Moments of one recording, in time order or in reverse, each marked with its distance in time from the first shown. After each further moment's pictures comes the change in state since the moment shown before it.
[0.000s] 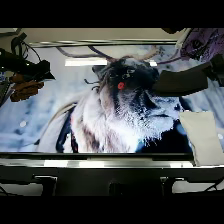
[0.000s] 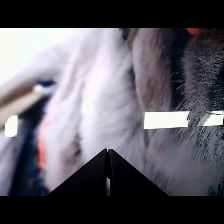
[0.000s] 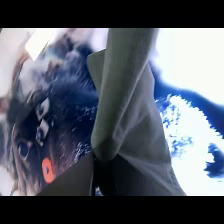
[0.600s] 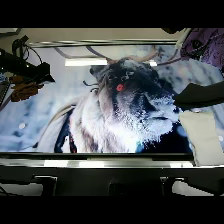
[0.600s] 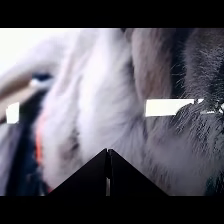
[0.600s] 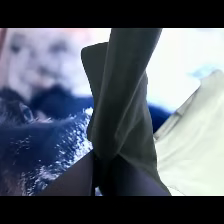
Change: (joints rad) left arm 0.000 0.000 0.000 0.000 -0.052 -0.001; right arm -0.032 0.170 0.005 -0.399 -0.216 0.295
